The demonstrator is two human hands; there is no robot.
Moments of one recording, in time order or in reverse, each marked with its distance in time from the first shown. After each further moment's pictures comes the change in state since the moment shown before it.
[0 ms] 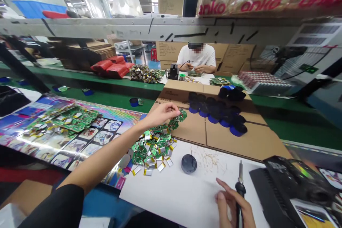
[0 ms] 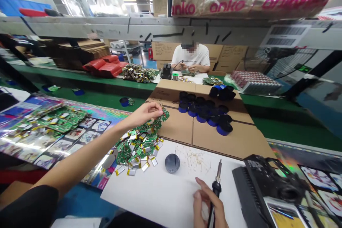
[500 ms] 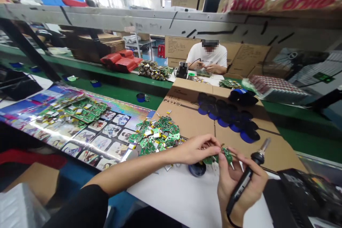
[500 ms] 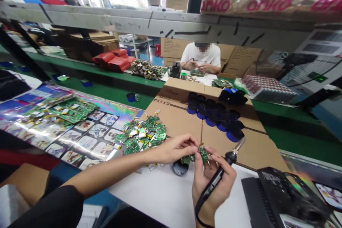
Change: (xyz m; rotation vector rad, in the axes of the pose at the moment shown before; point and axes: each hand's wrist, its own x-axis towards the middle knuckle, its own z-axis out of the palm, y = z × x) left_hand -0.040 -0.005 0.116 -0.407 -0.219 0.028; right_hand 0.075 -0.069 0.078 0.482 0.098 -0.215
